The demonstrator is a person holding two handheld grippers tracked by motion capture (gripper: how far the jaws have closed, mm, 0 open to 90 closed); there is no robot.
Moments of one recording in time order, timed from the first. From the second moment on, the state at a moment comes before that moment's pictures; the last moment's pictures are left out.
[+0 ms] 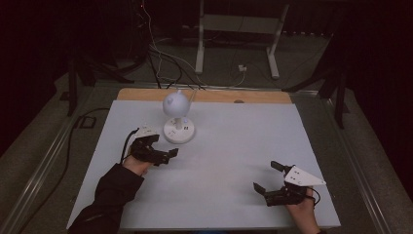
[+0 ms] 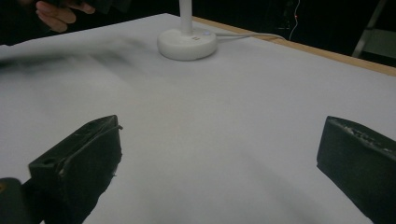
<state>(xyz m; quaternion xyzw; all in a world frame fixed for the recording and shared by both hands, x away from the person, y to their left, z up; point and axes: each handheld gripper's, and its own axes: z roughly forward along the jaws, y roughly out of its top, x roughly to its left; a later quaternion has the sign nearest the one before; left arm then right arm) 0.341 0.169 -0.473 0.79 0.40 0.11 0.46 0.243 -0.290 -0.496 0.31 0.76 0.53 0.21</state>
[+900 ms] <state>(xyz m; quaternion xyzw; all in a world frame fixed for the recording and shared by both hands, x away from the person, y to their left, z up) 0.270 0.212 -0.497 0.81 0.37 0.10 0.44 0.243 -0.289 -0.497 0.31 0.77 0.52 0.21</state>
